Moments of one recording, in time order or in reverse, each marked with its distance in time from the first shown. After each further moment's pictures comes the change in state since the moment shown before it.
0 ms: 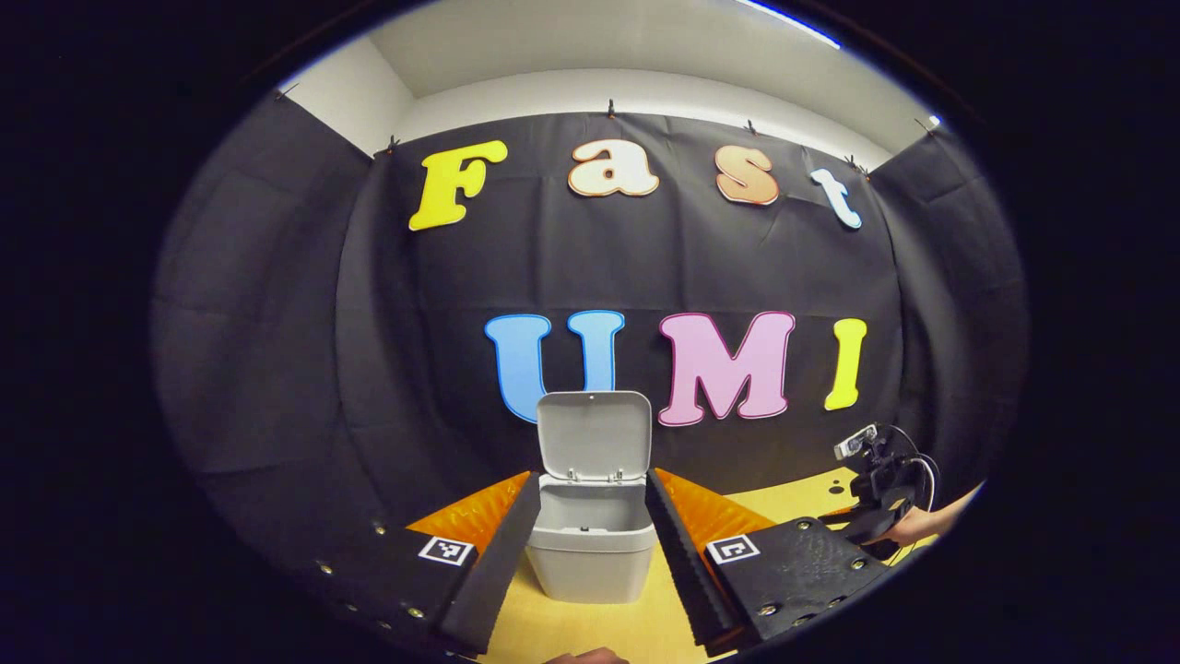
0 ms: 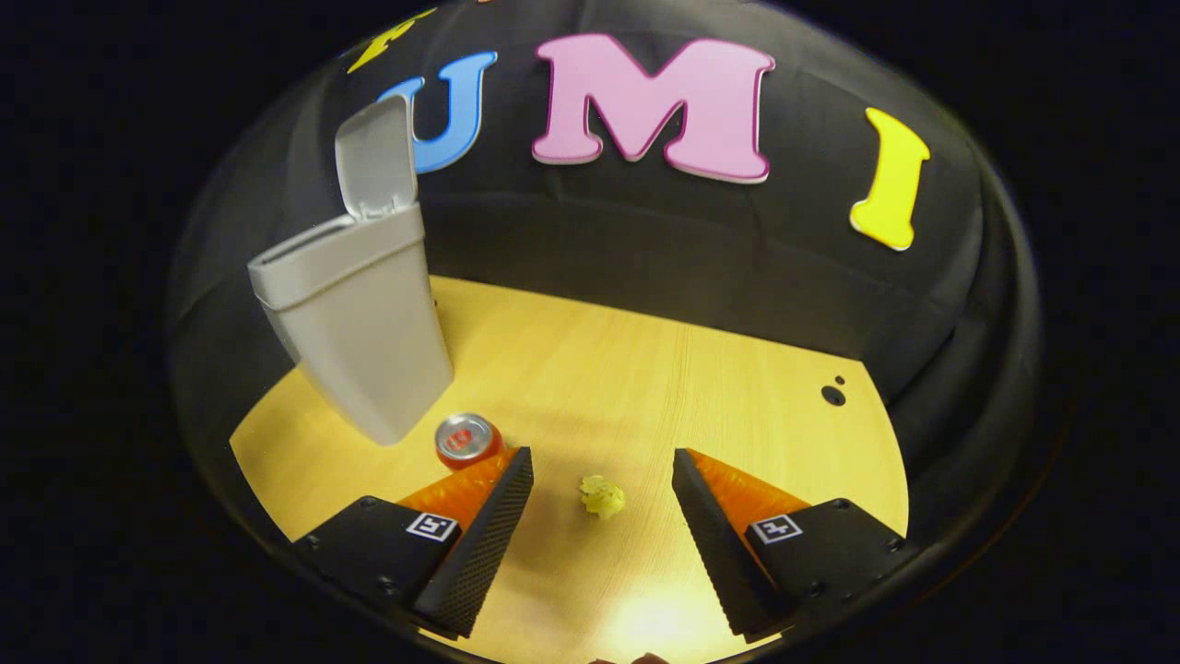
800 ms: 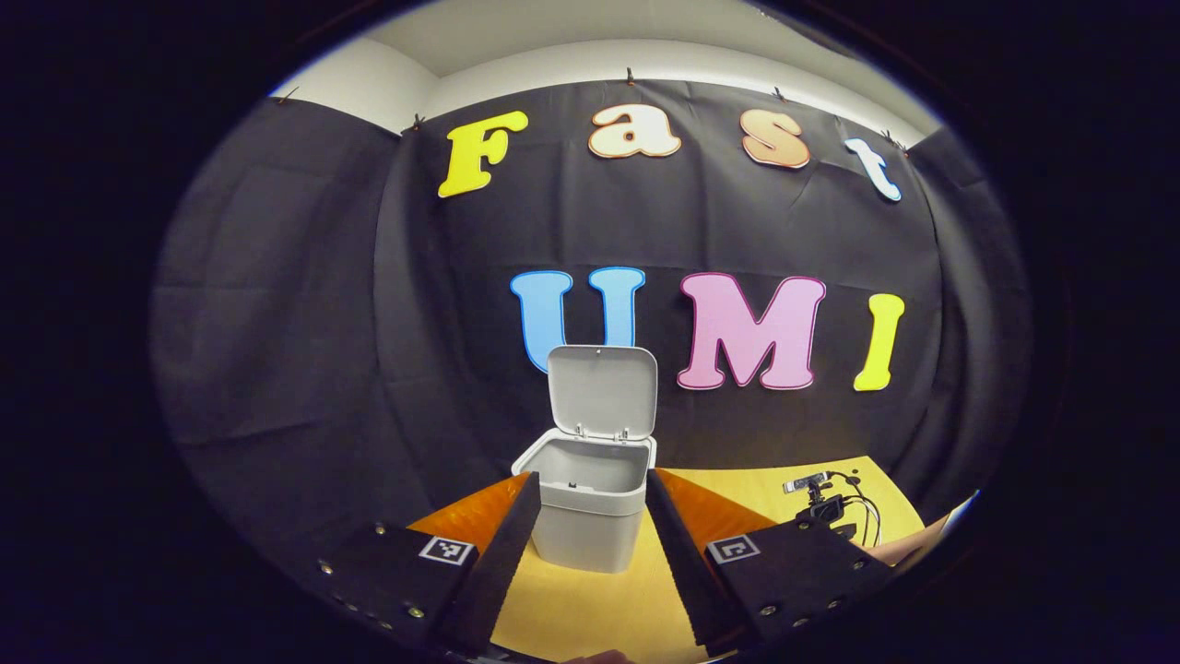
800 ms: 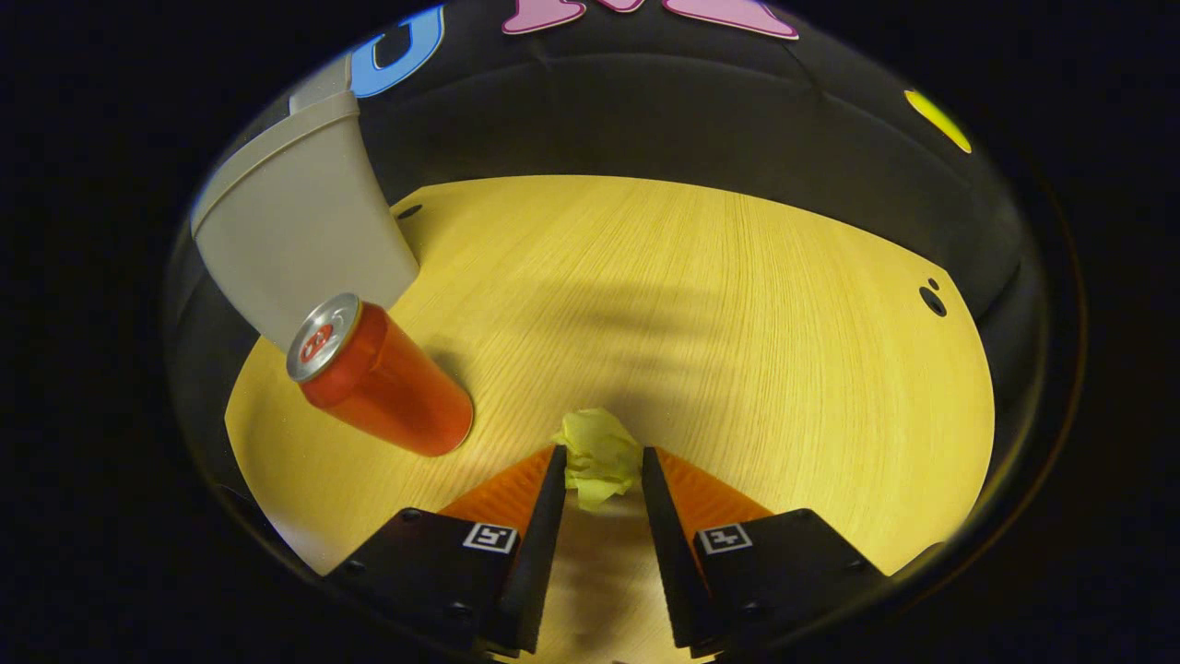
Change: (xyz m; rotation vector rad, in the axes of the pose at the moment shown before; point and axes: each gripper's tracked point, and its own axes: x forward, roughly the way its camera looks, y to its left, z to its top) left arm -0.010 -0.051 -0.024 -0.041 0.152 0.124; right arm 0.104 0.000 -0.092 0.057 0.247 0.117
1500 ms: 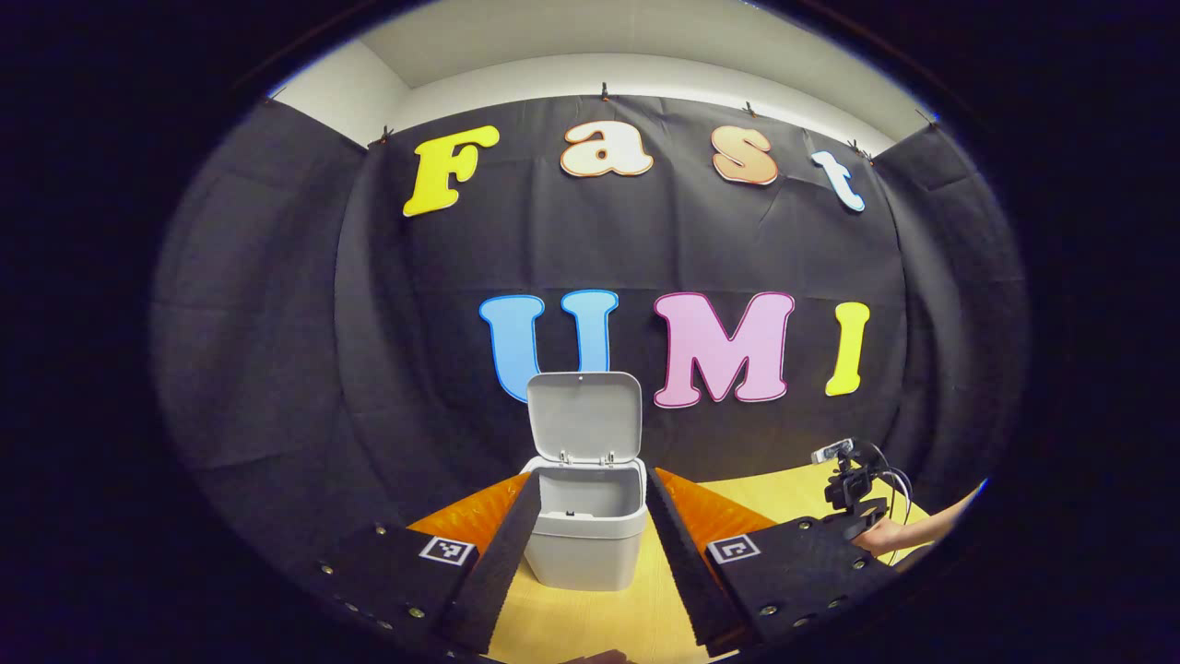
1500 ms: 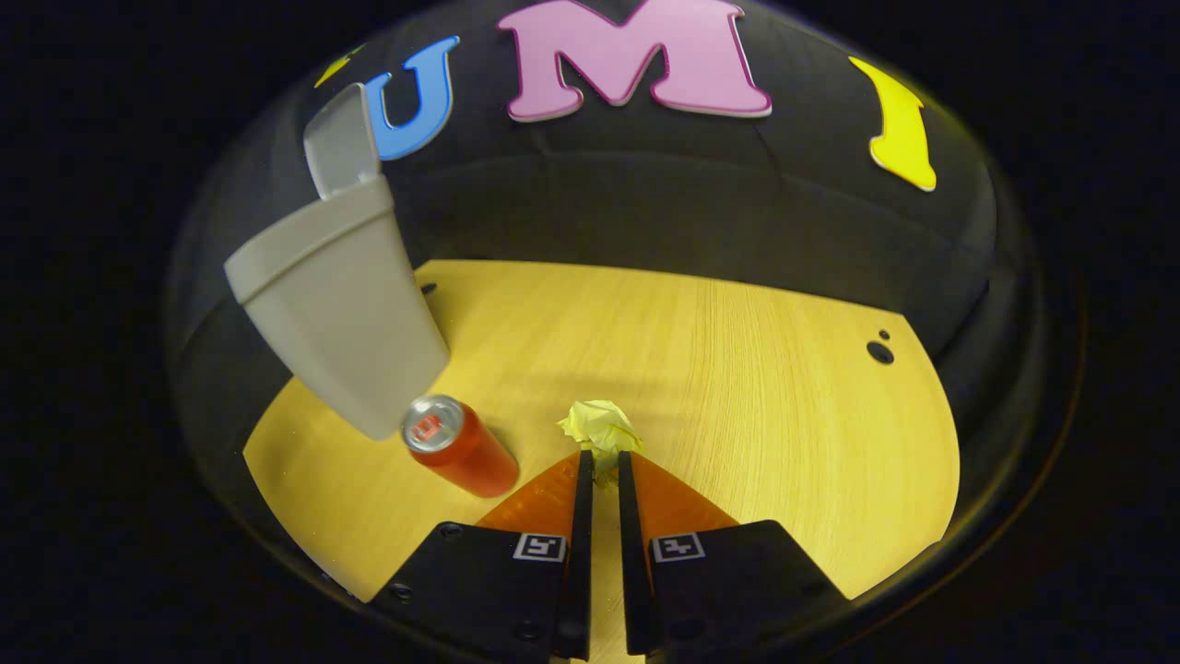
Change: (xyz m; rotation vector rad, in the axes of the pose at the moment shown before) left arm 0.018 0.027 0.011 0.005 -0.062 -0.155; right arm -0.120 0.025 0.087 0.003 -0.302 -0.008
